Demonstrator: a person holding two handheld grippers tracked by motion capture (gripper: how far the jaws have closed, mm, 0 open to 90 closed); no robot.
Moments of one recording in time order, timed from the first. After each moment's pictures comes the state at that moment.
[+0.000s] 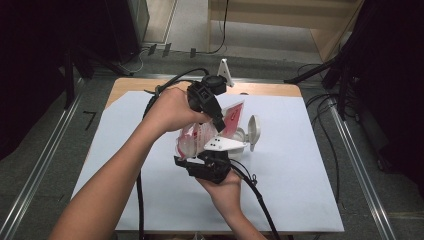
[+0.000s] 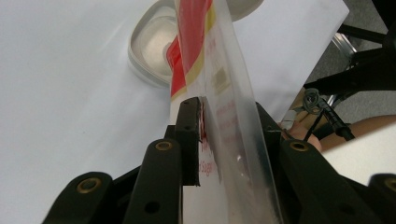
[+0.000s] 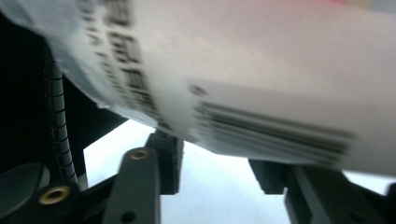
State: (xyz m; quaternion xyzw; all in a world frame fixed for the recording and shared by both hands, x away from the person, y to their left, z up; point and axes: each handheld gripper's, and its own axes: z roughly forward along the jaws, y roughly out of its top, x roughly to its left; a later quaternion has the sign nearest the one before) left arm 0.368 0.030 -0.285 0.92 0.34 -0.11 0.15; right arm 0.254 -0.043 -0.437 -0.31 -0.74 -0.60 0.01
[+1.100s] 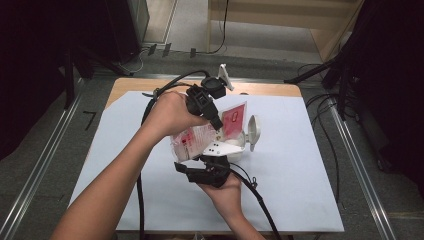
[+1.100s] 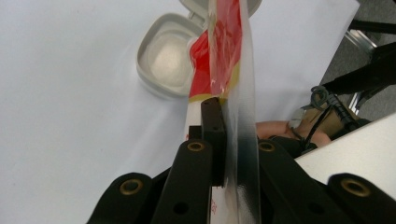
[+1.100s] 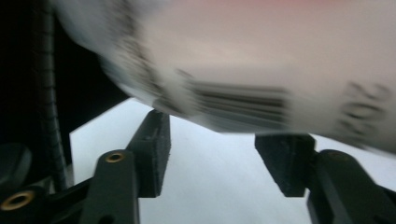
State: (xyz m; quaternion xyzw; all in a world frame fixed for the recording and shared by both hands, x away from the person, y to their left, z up) left arm 0.357 0.034 -0.285 0.94 0.29 -0.06 0.18; right arm 0.251 -0.043 -0.451 -0.30 -0.75 -0.59 -0.01
